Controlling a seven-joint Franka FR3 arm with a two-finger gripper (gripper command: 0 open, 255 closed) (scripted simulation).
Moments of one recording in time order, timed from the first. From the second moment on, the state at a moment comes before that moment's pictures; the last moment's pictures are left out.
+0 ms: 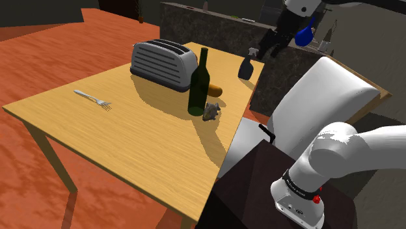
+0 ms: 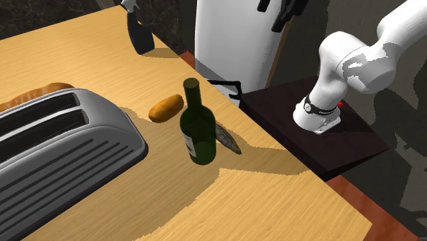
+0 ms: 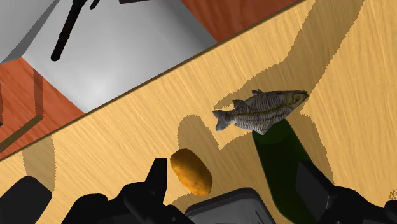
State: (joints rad) arm -0.01 -0.81 -0.04 -2.26 -0.05 1.69 0.08
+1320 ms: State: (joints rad) arm -0.06 -0.48 0.00 -2.62 -0.02 2.47 0.29
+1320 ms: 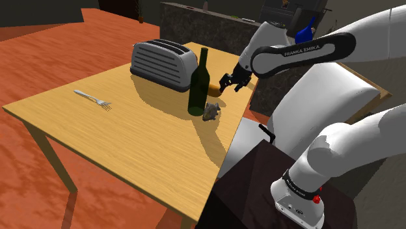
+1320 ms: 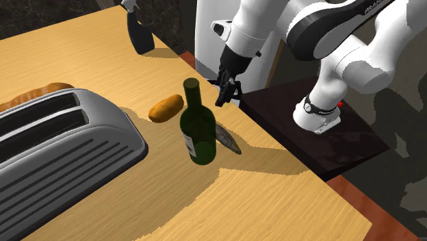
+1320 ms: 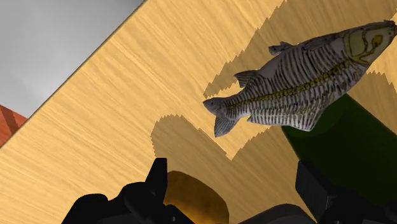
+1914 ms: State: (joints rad) arm -0.09 -0.18 0.02 -2.61 -0.04 2.80 0.39
